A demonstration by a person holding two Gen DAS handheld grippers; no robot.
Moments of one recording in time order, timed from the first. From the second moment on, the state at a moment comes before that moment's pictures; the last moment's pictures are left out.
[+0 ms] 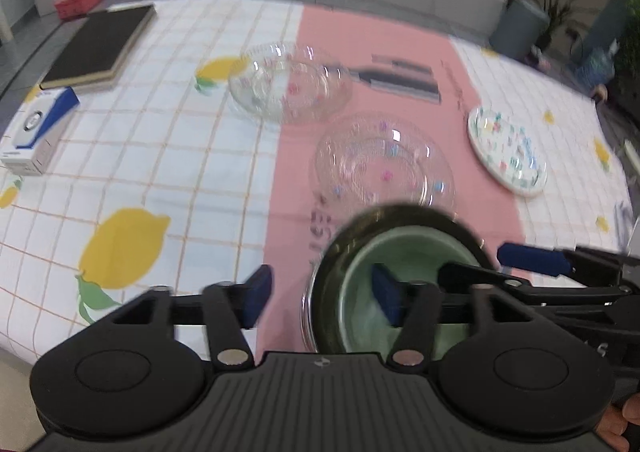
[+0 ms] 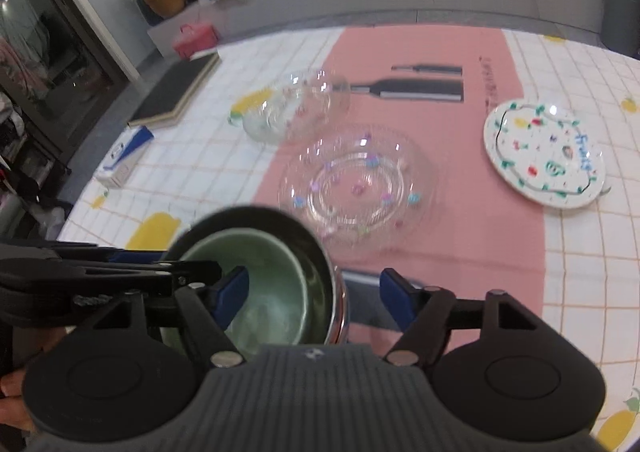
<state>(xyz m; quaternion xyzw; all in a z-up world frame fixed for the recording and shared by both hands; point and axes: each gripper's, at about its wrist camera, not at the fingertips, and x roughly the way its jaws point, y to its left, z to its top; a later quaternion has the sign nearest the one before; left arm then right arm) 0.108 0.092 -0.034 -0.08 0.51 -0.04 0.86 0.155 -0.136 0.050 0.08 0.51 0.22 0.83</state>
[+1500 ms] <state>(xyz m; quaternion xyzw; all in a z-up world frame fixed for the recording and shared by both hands) 0.259 0.088 -0.025 -0.19 0.51 -0.12 0.83 0.260 -0.336 0.006 0.29 0.43 0.07 0.85</state>
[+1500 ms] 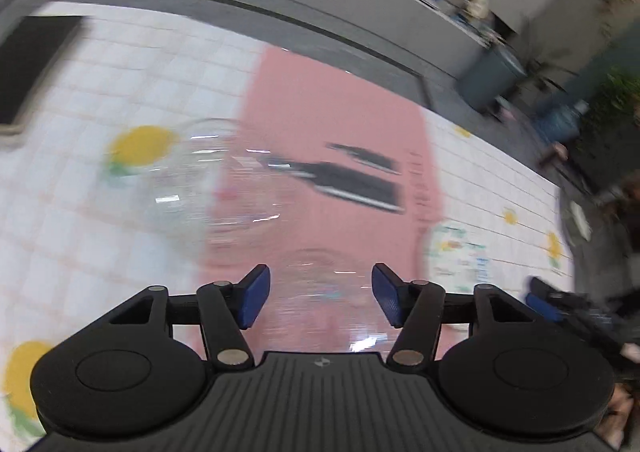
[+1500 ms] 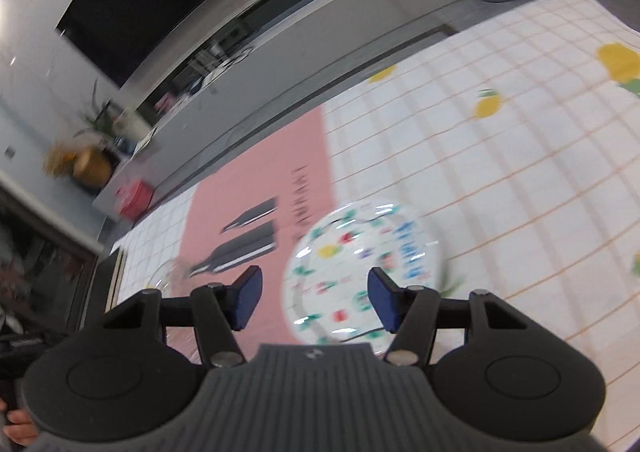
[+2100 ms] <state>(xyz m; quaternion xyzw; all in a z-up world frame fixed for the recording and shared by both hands) 0.358 -0.039 -0.098 -0.13 0.60 -0.25 0.75 0.268 -0.408 -0.080 0.48 0.44 0.06 0.76</state>
